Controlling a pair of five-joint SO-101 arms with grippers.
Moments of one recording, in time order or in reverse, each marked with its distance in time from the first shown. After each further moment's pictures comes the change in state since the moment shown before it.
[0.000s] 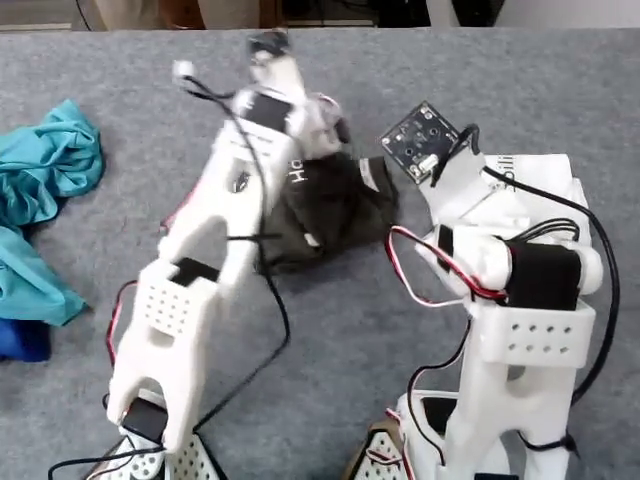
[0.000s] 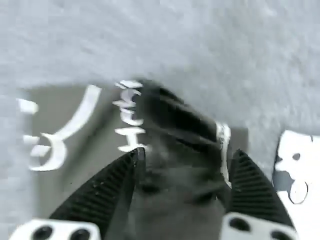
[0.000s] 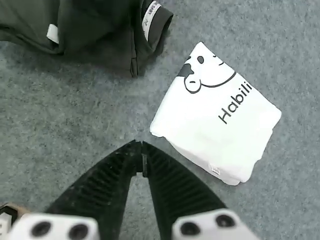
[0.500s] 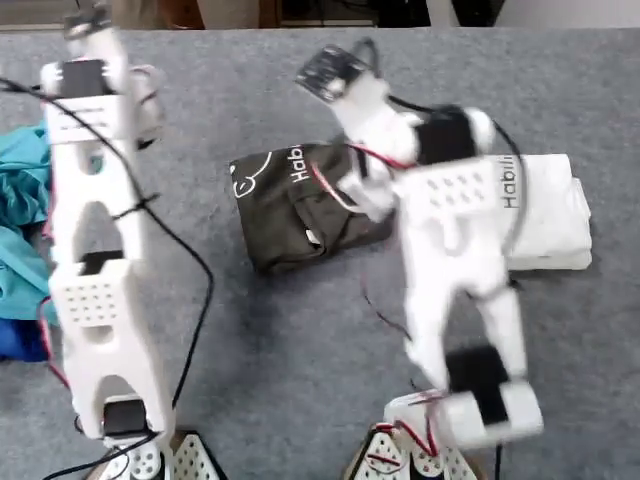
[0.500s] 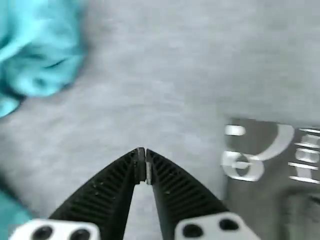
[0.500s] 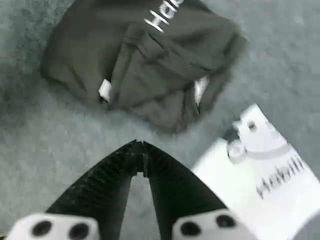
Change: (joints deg) left arm -30.2 -1.8 -4.5 18.9 -19.4; right arm -18.1 41.2 -32.3 2.8 -8.0
